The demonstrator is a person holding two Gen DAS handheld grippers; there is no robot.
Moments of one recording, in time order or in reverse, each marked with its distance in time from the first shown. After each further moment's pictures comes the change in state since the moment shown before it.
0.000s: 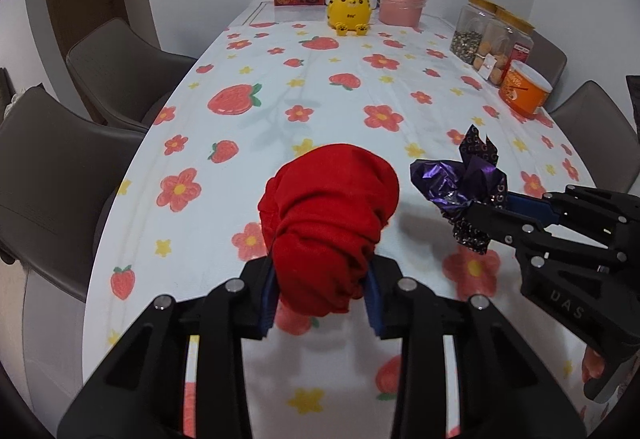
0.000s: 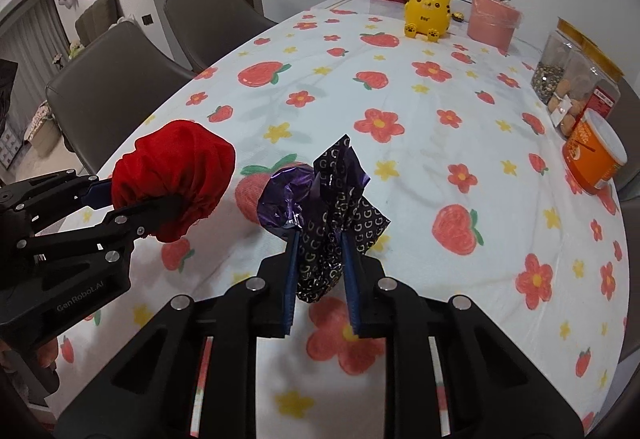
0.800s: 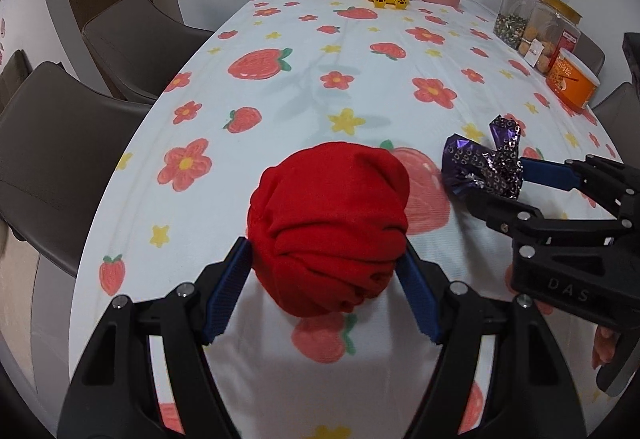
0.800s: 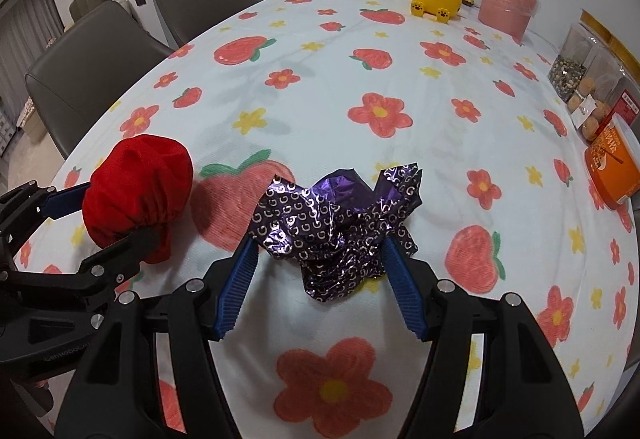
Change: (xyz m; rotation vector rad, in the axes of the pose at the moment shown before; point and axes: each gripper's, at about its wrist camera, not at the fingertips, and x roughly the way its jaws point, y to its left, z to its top) left arm 0.058 0.022 -0.008 -0.066 0.069 0.105; right arm 0.080 -0.002 0.020 -0.061 0.076 -0.007
